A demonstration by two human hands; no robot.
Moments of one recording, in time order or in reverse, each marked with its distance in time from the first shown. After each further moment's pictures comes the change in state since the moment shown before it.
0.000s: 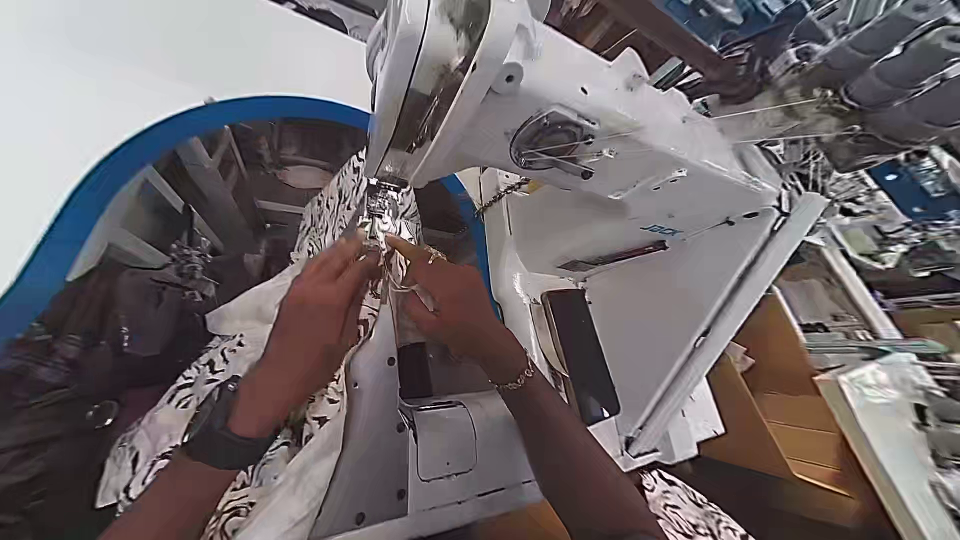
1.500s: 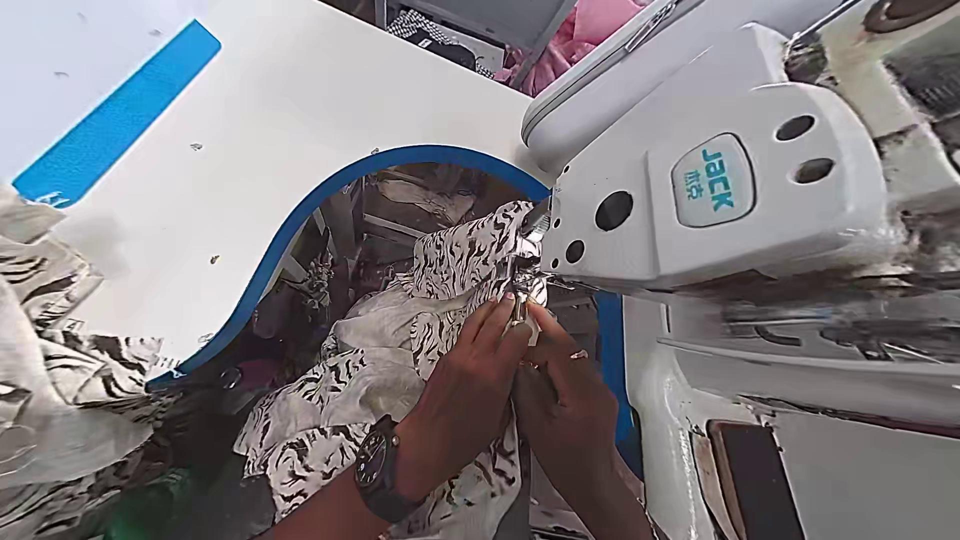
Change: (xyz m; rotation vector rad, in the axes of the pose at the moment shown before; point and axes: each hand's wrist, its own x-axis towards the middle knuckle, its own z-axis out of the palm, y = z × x) left_hand 0.018 -0.004 0.005 -0.105 0.115 -0.026; right_hand 0.024 -0.036 0.039 0.023 0.181 0.197
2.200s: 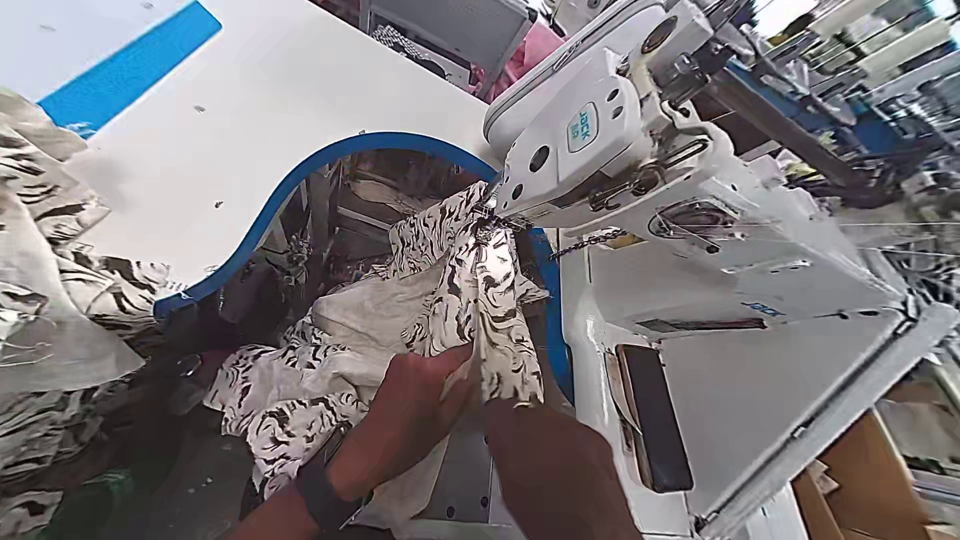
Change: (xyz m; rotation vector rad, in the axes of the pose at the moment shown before) left_hand -0.073 0.037 -0.041 -0.212 -0.128 -0.173; right_hand -0.068 -0.093 -0.073 -0.597 -0.312 -0.230
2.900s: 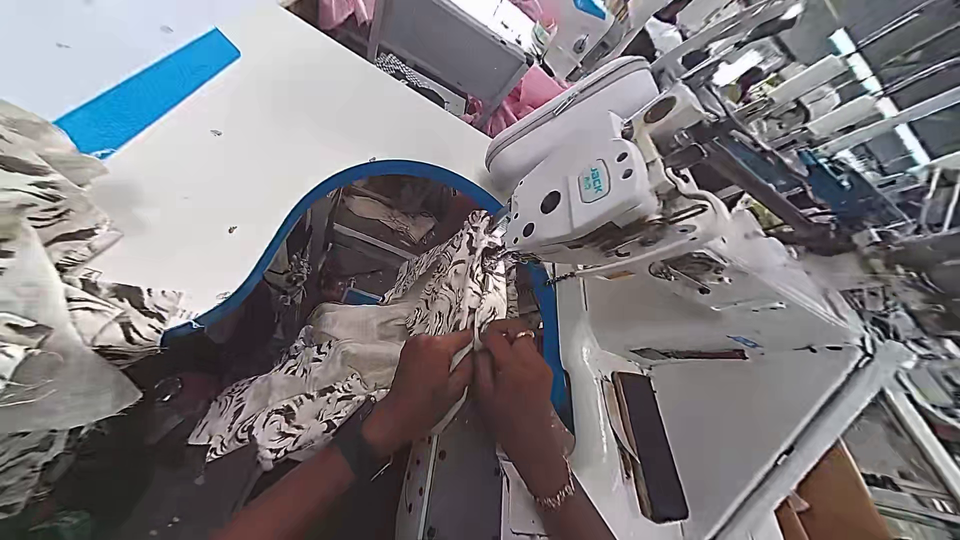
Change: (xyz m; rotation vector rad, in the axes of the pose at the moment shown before) left_hand 0.039 -0.022 -0.003 -0.099 0.011 -0.052; right_hand 0.063 0.018 0.080 0.161 0.341 0.219
